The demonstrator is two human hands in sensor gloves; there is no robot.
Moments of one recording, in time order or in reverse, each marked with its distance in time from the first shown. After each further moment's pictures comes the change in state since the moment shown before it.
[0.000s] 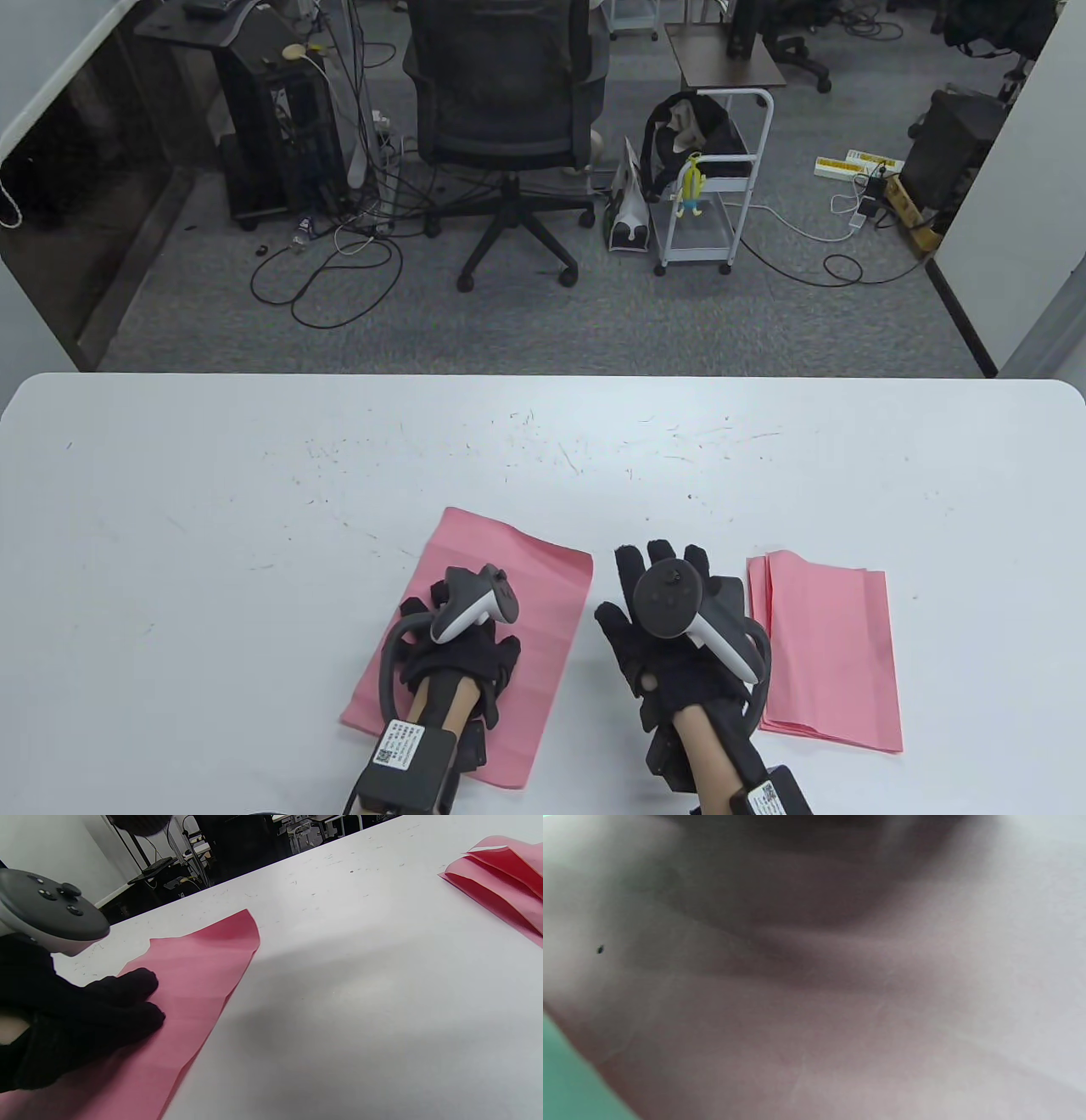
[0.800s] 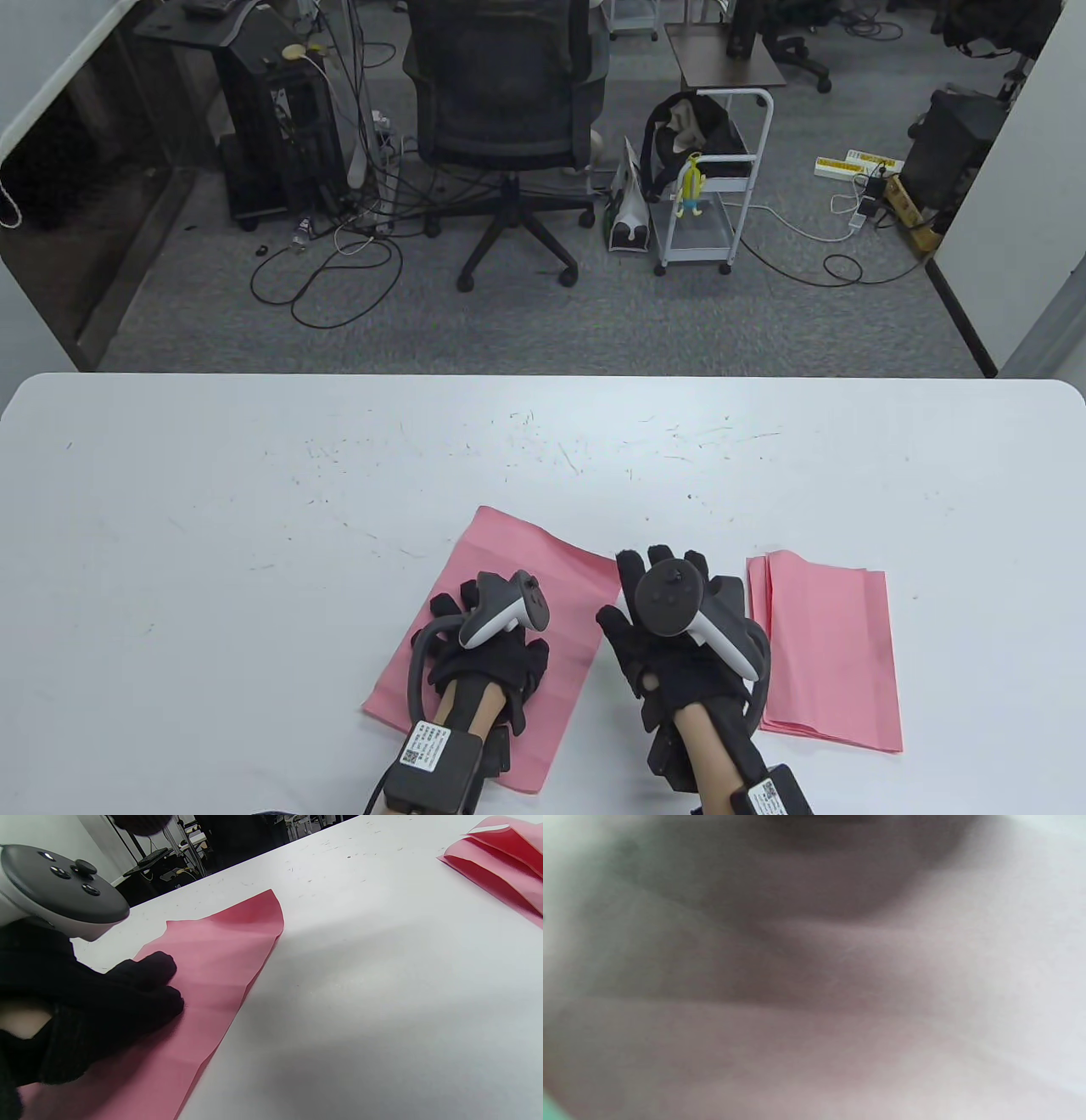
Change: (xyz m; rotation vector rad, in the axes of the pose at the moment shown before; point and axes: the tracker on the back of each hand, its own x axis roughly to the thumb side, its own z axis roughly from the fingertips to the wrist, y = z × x) left_hand 0.015 -0.005 -0.001 0.012 -0.076 -0.001; right_hand -0.003 0.003 -0.002 0.034 0.008 -0.011
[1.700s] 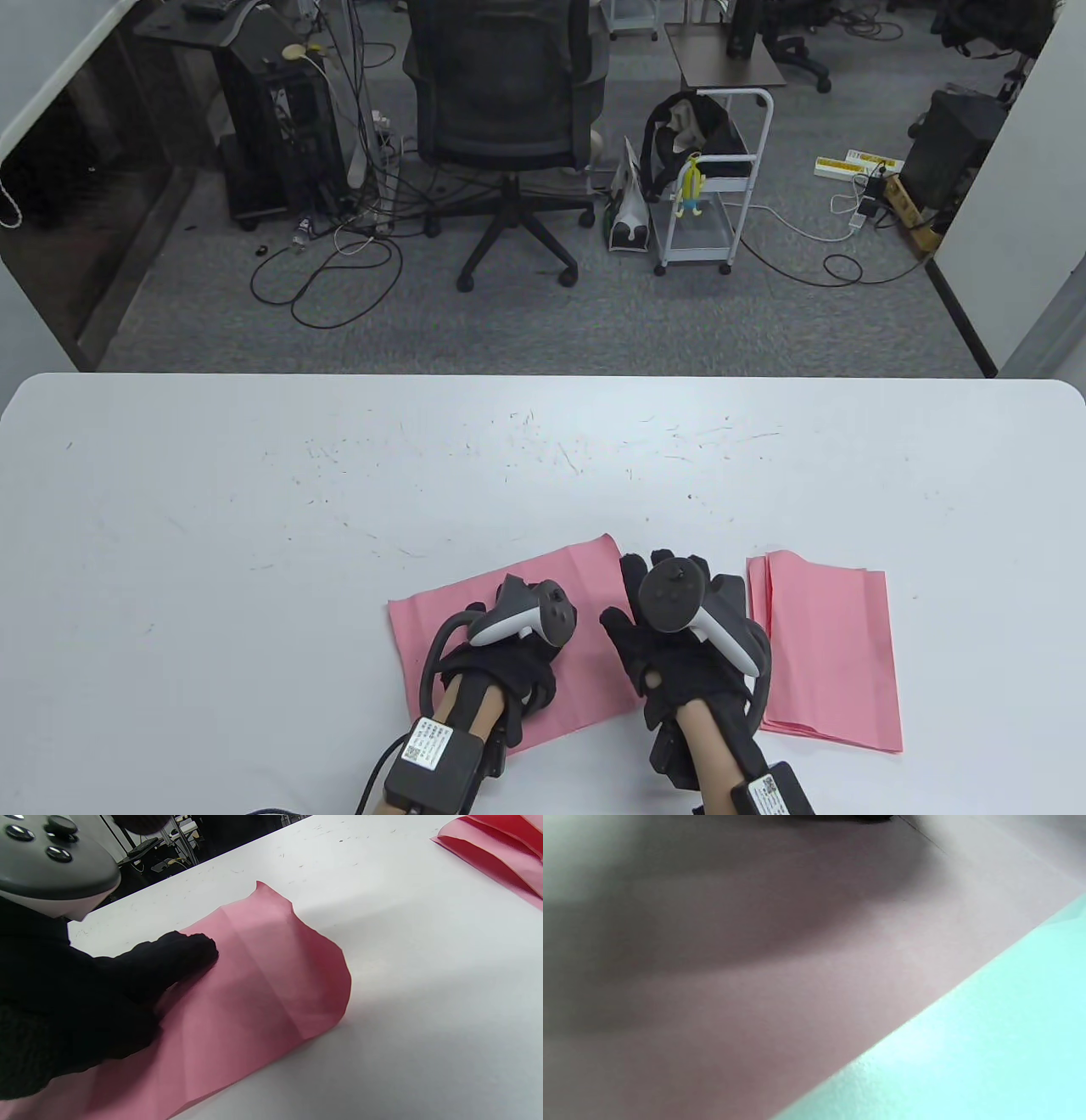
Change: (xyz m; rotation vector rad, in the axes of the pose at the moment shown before) left_hand 0.023 -0.004 0.002 -0.013 -0.300 -0.125; right_hand -0.005 0.002 -0.004 0.036 0.024 -0.013
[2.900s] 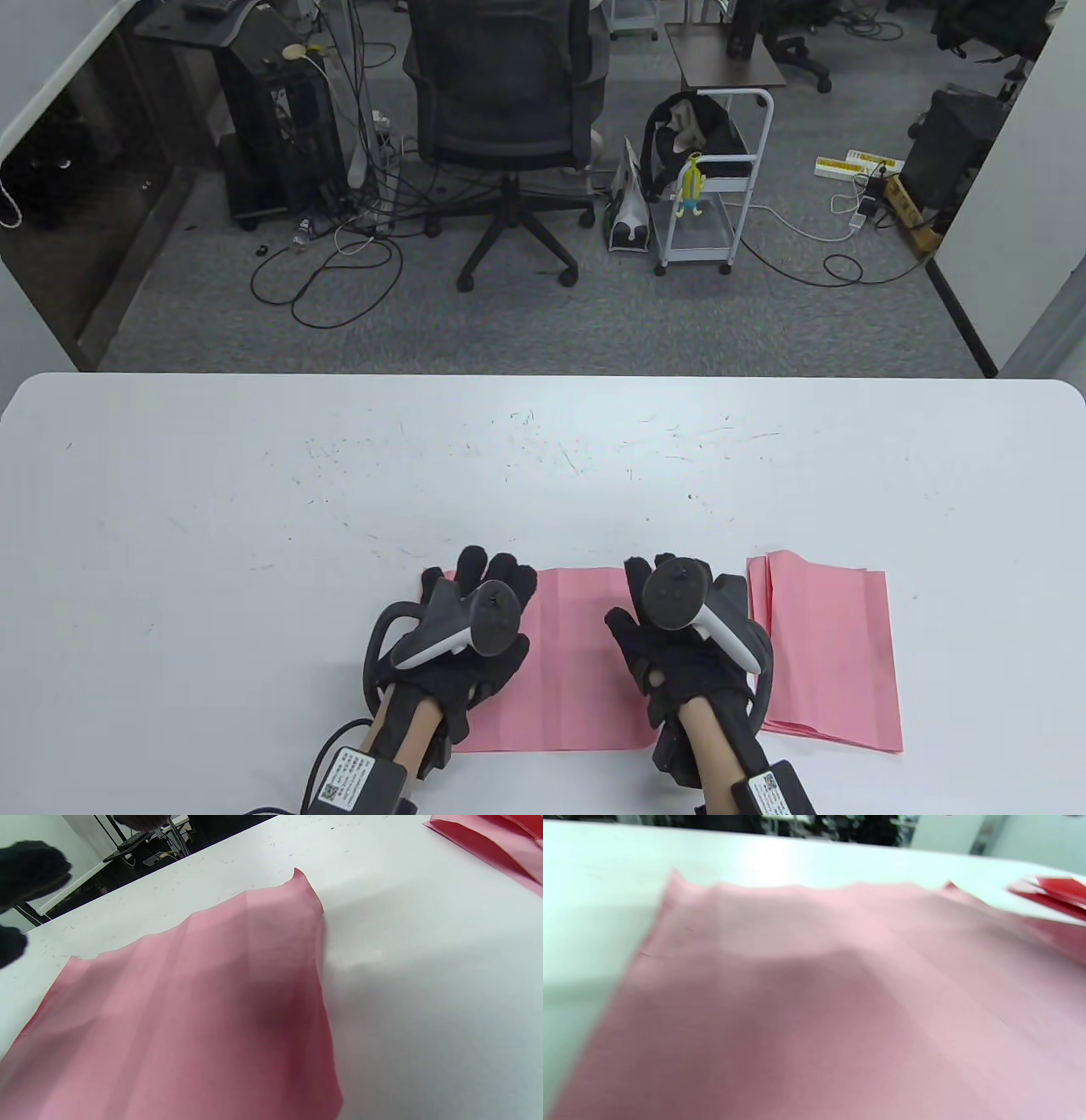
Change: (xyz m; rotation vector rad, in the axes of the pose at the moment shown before) left_hand -0.052 0.023 0.080 0.476 -0.025 -0.026; right_hand -0.008 0.005 -0.008 0.021 0.020 -0.009
